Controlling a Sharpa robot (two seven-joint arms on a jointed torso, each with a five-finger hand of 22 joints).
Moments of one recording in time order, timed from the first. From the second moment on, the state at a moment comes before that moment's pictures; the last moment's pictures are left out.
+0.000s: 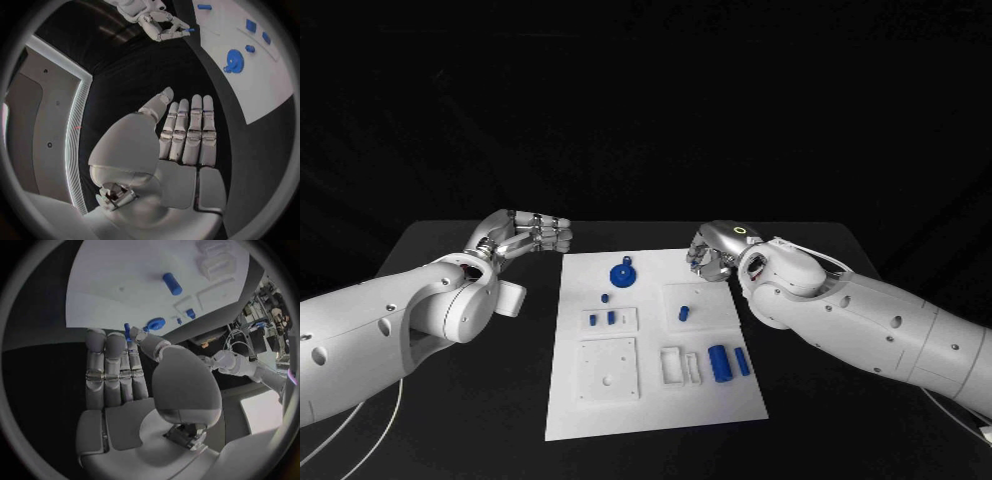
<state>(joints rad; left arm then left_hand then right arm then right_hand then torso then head) 1.26 -0.76 -0.06 1.33 -0.29 -0.33 0.31 1.33 0.00 0.23 -0.22 0.18 1.09 0.13 0.07 0.06 1.15 0.12 0.06 0.06 1.20 0.10 0.06 0.07 0.06 1.01 0.09 0.07 0.50 0.93 -0.76 0.35 1.41 -1.85 -0.25 -0.28 1.29 -0.15 0.67 -0.17 0.08 1.29 0.07 0.06 0.09 1.37 0.02 0.05 0.06 1.42 -0.07 0.82 0.71 0.10 1.46 -0.08 0.40 1.31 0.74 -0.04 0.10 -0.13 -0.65</state>
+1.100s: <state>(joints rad) 1.26 -0.67 -0.06 1.24 -0.27 -0.33 0.31 1.33 0.00 0.23 -0.22 0.18 1.09 0.13 0.07 0.06 1.15 0.12 0.06 0.06 1.20 0.10 0.06 0.07 0.06 1.01 0.09 0.07 0.51 0.76 -0.66 0.32 1.61 -1.79 -0.34 -0.22 1.29 -0.15 0.67 -0.17 0.08 1.29 0.07 0.06 0.09 1.38 0.02 0.06 0.06 1.42 -0.07 0.81 0.71 0.10 1.47 -0.09 0.40 1.31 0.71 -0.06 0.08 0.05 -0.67</state>
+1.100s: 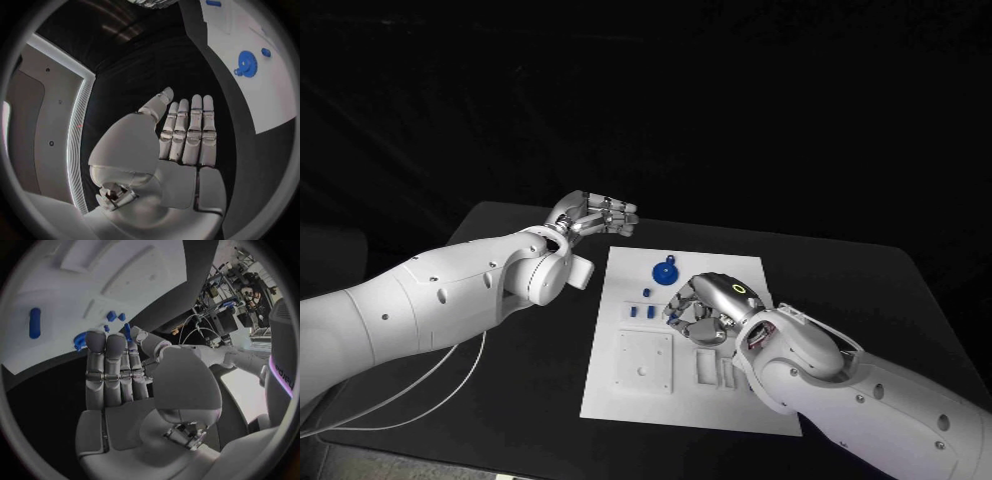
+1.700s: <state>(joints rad) 1.26 -0.64 -0.06 1.22 -0.26 -0.33 0.31 1.33 0.00 0.23 -0.22 0.18 1.09 0.13 0.07 0.06 1.15 0.12 0.06 0.06 1.20 0.10 0.06 0.07 0.06 1.01 0.09 0.07 0.52 0.73 -0.61 0.26 1.54 -1.86 -0.35 -0.21 1.29 -0.15 0.67 -0.17 0.07 1.29 0.07 0.06 0.09 1.38 0.02 0.06 0.06 1.43 -0.07 0.81 0.71 0.10 1.47 -0.09 0.40 1.31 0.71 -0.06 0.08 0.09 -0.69</state>
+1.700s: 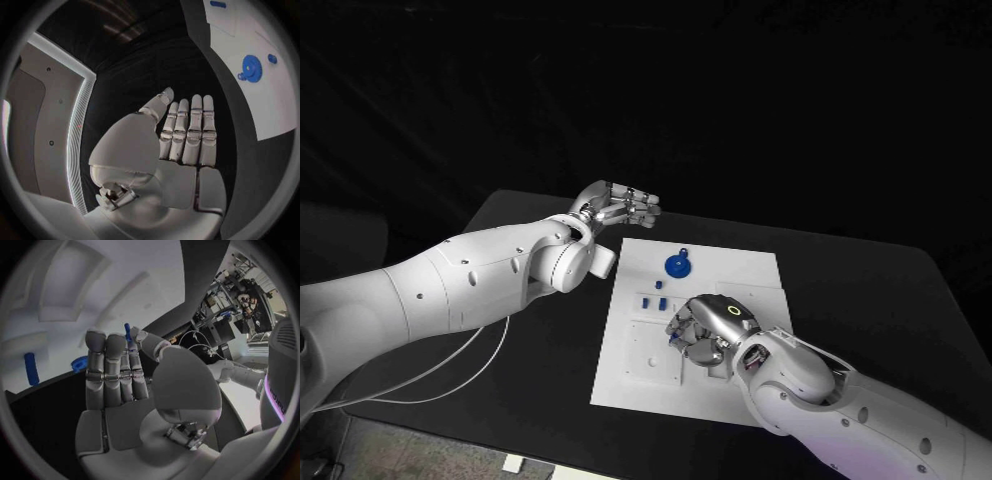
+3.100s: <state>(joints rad) 1.26 -0.64 -0.06 1.22 -0.26 -0.31 0.31 1.33 0.00 0.23 -0.22 0.18 1.08 0.14 0.07 0.06 1.15 0.12 0.06 0.06 1.20 0.10 0.06 0.07 0.06 1.00 0.08 0.07 0.53 0.72 -0.57 0.24 1.49 -1.93 -0.38 -0.24 1.29 -0.15 0.68 -0.18 0.06 1.29 0.07 0.06 0.08 1.38 0.02 0.06 0.06 1.43 -0.07 0.81 0.71 0.10 1.47 -0.09 0.41 1.31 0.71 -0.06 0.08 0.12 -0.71</state>
